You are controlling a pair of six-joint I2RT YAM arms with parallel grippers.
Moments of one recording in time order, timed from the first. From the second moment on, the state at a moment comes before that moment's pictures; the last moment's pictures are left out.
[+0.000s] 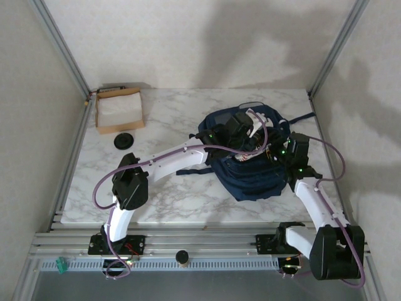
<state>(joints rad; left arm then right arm) -0.97 2.05 1.87 -0.35 -0.09 -0.14 0.06 1.05 0.61 -0.04 -0.29 1.10</state>
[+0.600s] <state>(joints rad) -0.98 2.05 1.87 -0.35 -0.09 -0.14 0.05 0.98 0.66 -0.30 -0.31 0.92</state>
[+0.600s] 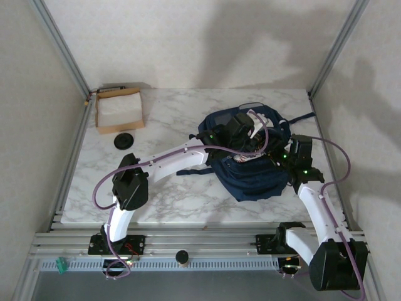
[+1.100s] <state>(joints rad) -0.98 2.04 1.85 -0.35 -0.09 -0.19 0.07 1.01 0.55 0.02 -0.26 1.11</state>
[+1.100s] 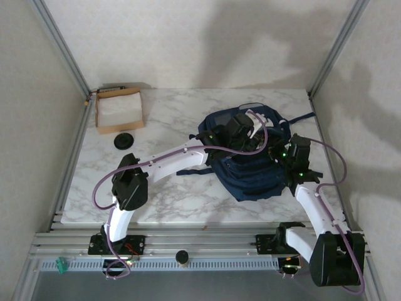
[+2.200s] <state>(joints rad) -1.00 2.05 1.90 -0.33 0.04 -0.36 -0.02 0.88 0.73 -0.51 -0.32 0.88</state>
